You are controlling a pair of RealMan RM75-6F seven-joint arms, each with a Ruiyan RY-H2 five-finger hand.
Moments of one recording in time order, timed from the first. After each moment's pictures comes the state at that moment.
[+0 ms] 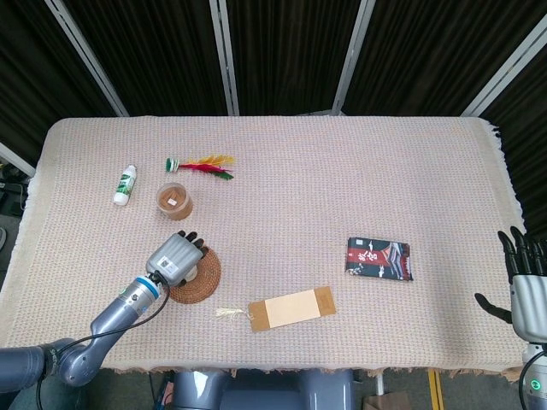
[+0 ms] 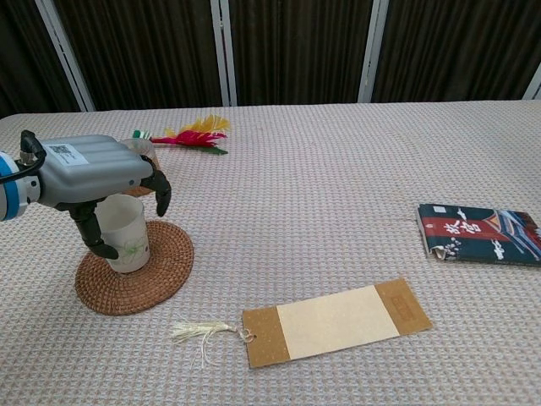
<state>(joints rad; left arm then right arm) -0.79 -1.37 -0.01 -1.71 1.09 0.91 0.78 0.05 -1.08 0.13 -1.70 -1.45 1.57 -0.18</state>
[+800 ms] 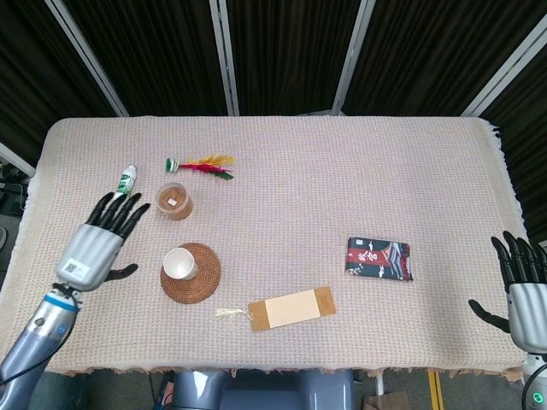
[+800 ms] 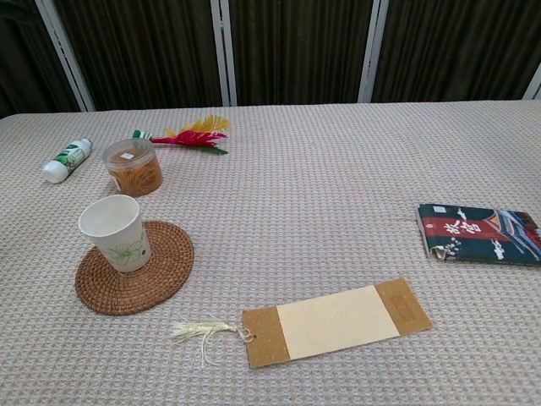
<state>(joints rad) -0.46 -1.05 0.02 -1.91 1.44 1.41 0.38 0.03 -1.06 0.10 -1.73 -1.55 1.62 -0.13</state>
